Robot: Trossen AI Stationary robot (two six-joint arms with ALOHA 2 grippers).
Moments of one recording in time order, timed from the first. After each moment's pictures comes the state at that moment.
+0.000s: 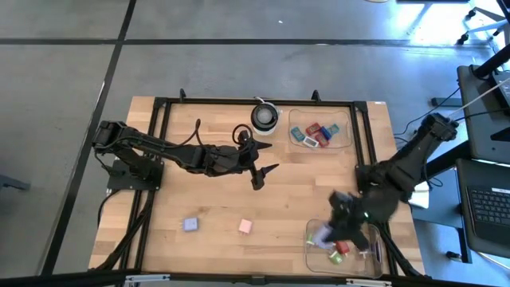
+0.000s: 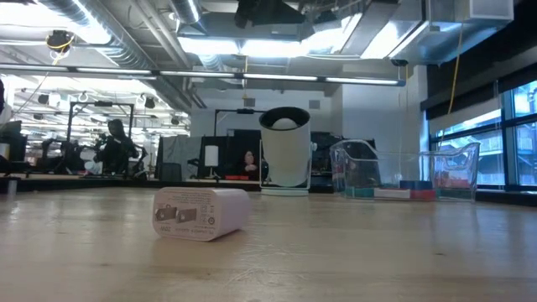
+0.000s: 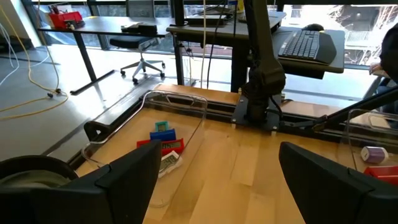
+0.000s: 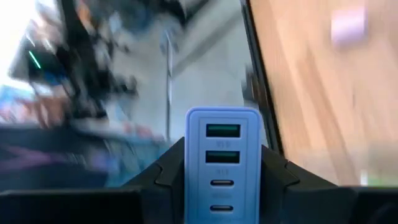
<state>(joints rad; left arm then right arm) -0.15 1.56 1.16 0.15 -0.50 -0.12 0.81 1.13 1.05 -0.39 0.14 1.13</state>
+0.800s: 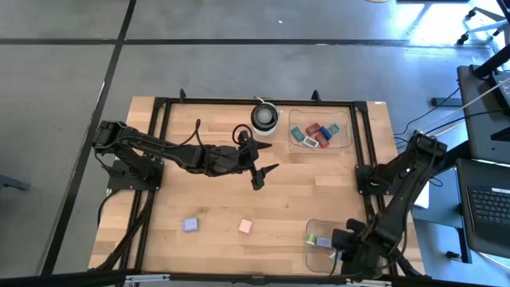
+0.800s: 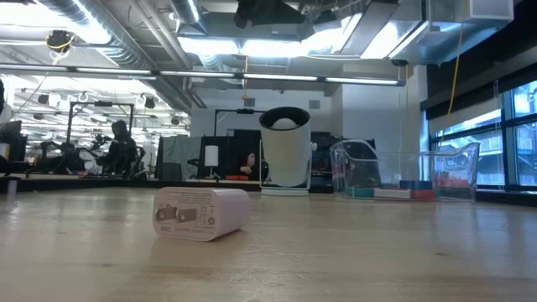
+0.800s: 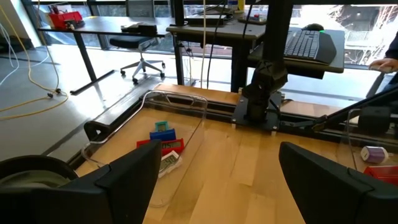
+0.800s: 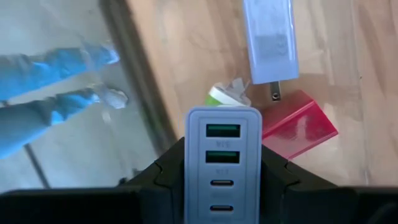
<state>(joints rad) -0.15 1.56 1.16 0.15 -0.50 -0.12 1.07 1.55 1.05 -0.75 0.02 1.41</state>
